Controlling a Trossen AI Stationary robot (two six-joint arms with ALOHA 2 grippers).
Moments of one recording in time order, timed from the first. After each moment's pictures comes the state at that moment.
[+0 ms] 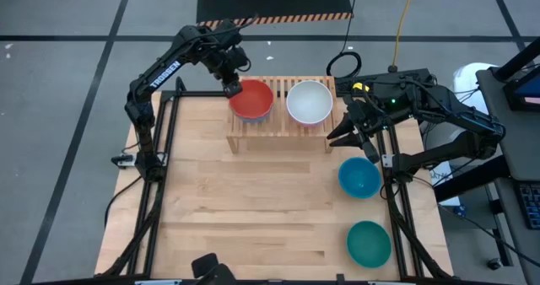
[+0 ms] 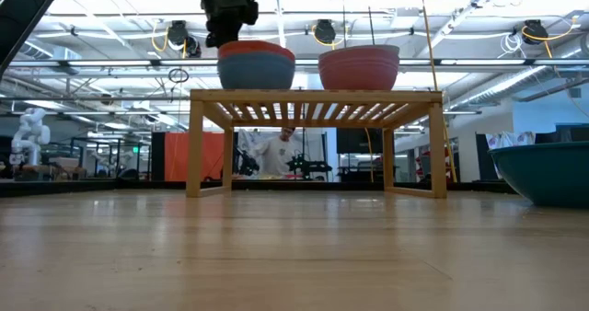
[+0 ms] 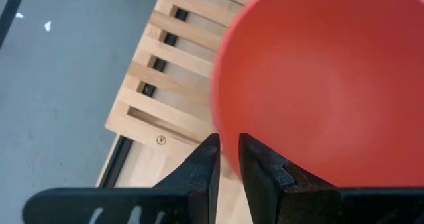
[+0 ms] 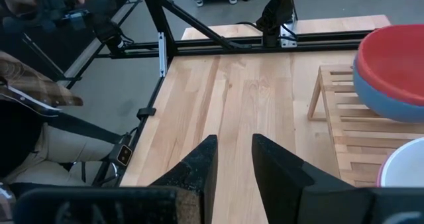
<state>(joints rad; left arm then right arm) 0.68 1.89 2.23 -1.51 0.13 0.27 -0.13 1.14 1.58 -0.97 -0.37 0.01</state>
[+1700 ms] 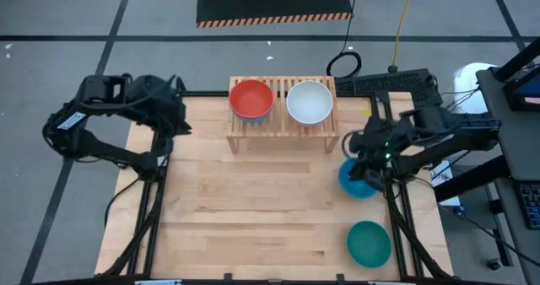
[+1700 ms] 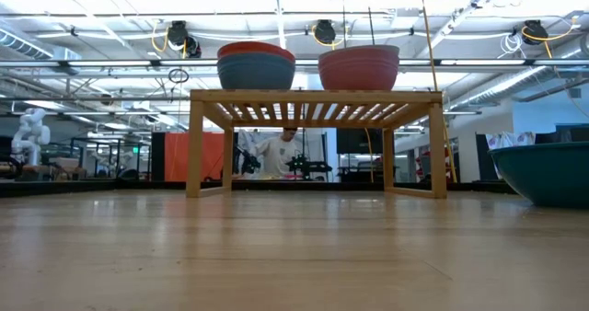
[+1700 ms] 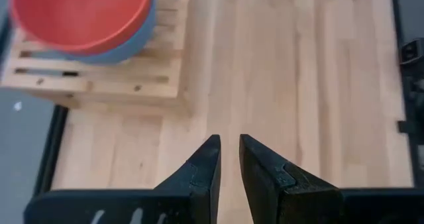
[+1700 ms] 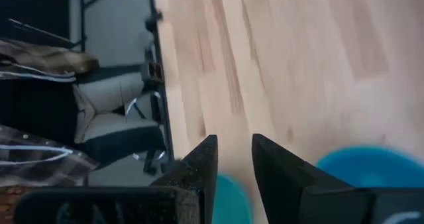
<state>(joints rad) 0.18 1.16 1.76 -1.57 0.07 0.09 0.17 1.09 1.41 -1.25 -0.26 0.58</state>
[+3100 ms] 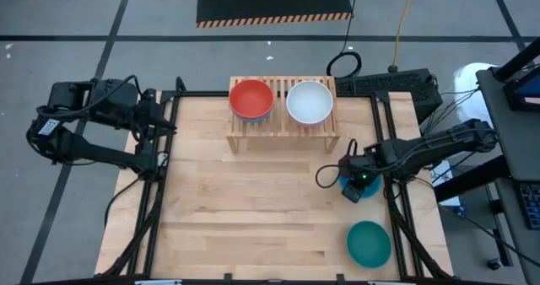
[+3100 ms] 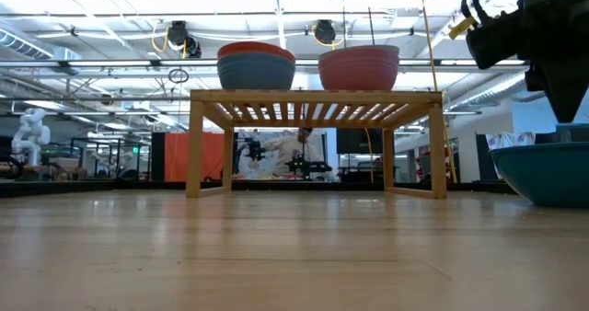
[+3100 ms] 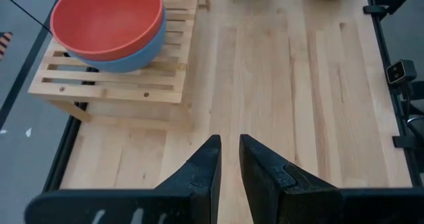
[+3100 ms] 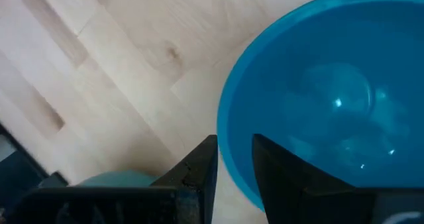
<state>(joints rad) 0.13 0.97 1.69 -1.51 0.02 0.05 0.19 1.09 0.77 -1.05 -0.18 0.89</state>
